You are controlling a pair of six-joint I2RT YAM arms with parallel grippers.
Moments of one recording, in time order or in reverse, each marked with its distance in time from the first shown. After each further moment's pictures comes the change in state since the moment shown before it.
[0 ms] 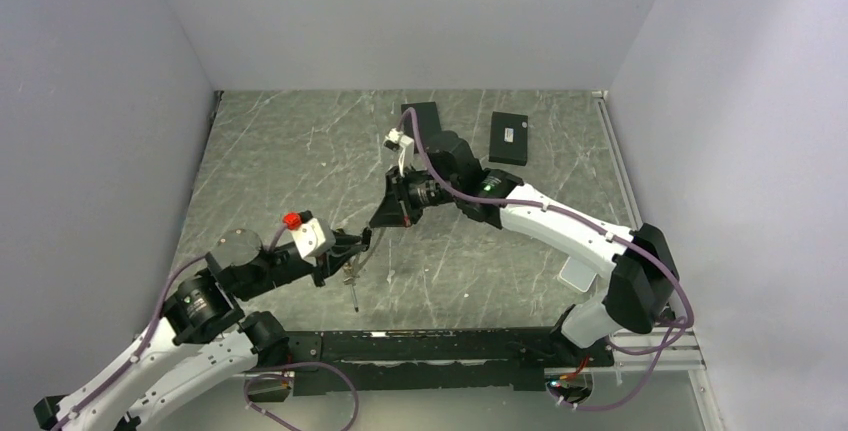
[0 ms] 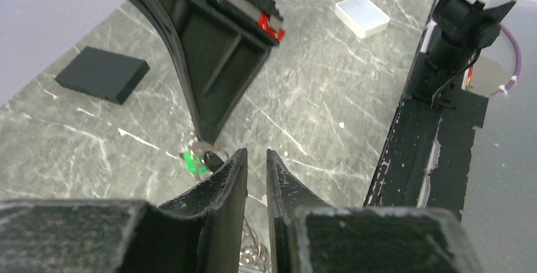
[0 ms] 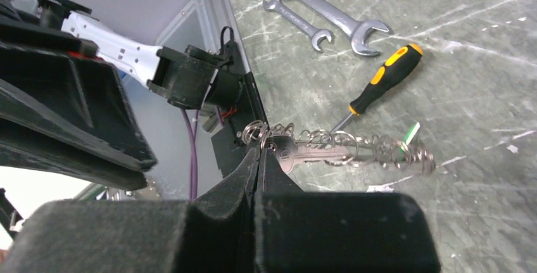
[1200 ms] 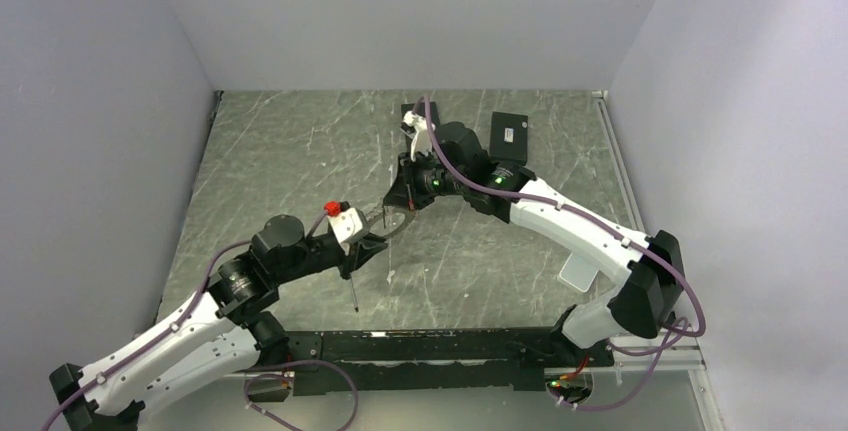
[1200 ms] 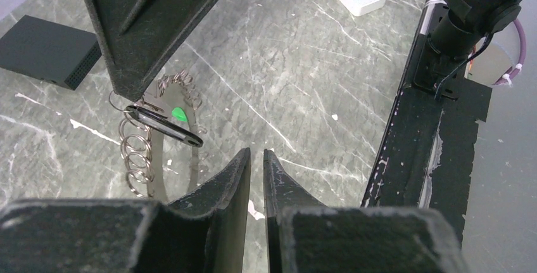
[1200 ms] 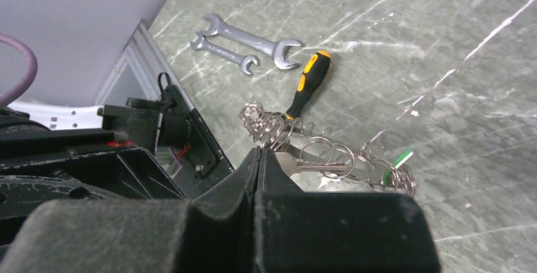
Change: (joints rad) left arm 0.000 0.181 -0.116 0.187 0.039 -0.040; right arm -0.016 -0.038 0.085 -0.166 0.291 0.042
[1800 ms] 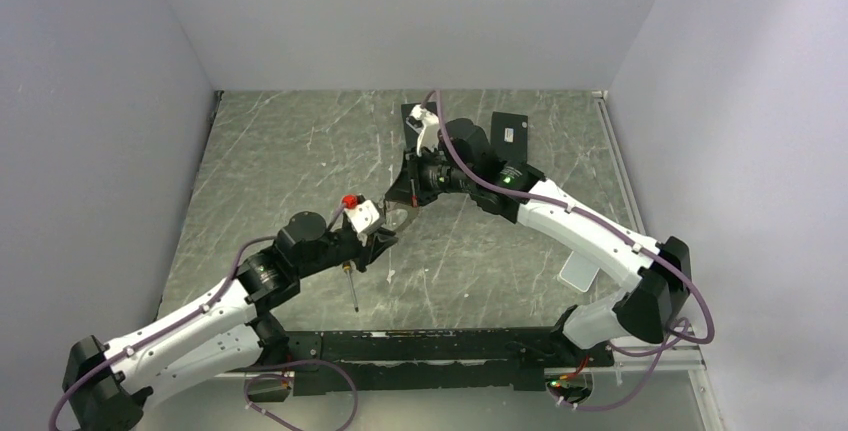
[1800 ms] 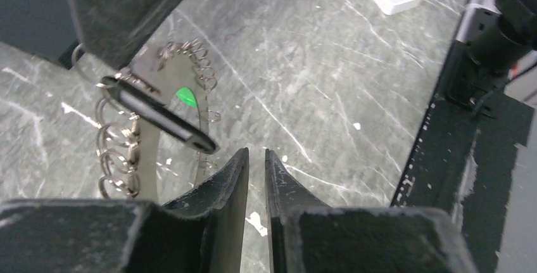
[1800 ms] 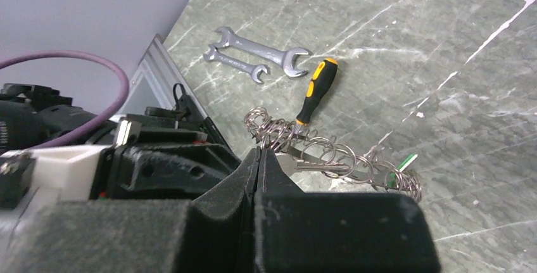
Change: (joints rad) left arm 0.000 0.141 -0.079 0.207 -0.040 -0.043; right arm -0.008 -0.030 0.019 -0.024 0.024 0.047
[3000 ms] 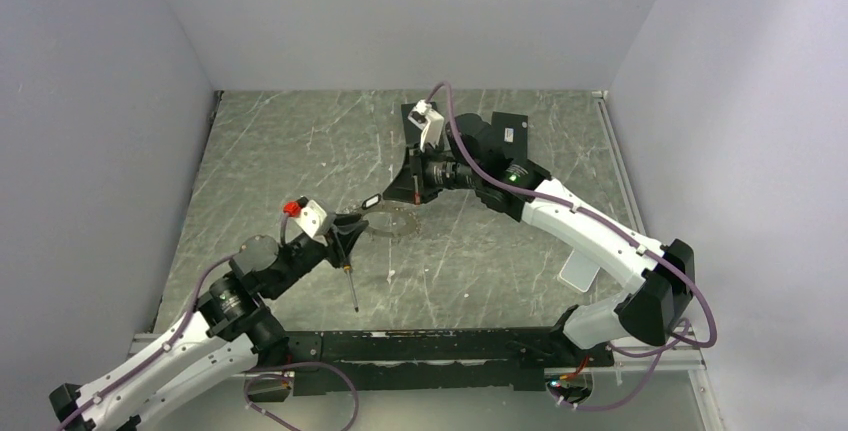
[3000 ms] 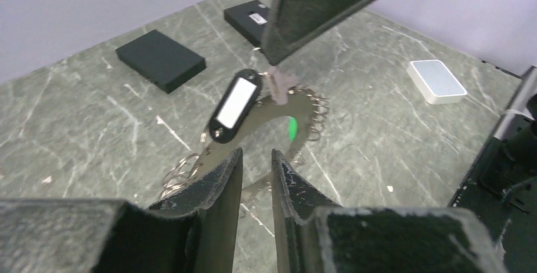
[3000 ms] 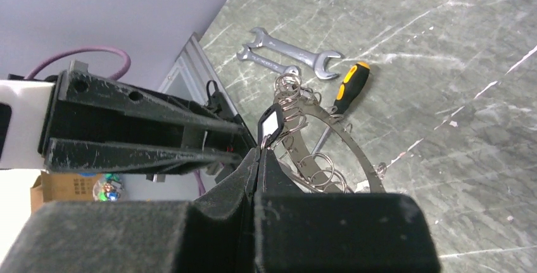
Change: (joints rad) left arm 0.000 -0.311 -0.052 -0.032 -0.311 -0.070; right arm -0.023 -0.021 0.000 0.031 -0.109 0.036
